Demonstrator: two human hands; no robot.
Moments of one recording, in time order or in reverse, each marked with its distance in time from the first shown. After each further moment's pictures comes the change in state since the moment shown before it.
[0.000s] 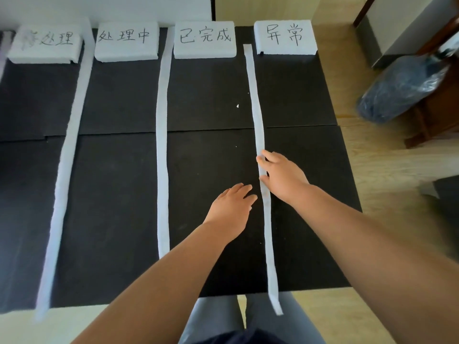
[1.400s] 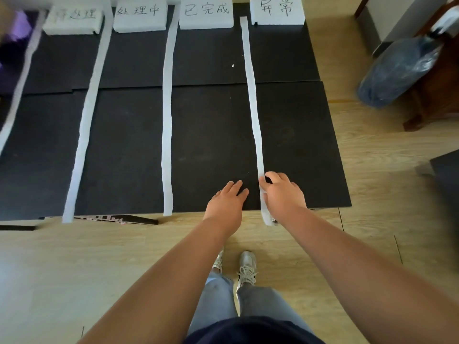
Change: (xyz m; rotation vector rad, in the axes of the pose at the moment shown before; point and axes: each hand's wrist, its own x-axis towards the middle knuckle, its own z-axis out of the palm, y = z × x) left_hand -0.135 0.076 0.093 0.014 -0.036 -0.158; right_hand -0.204 -0.029 0.091 -0.021 0.011 0.031
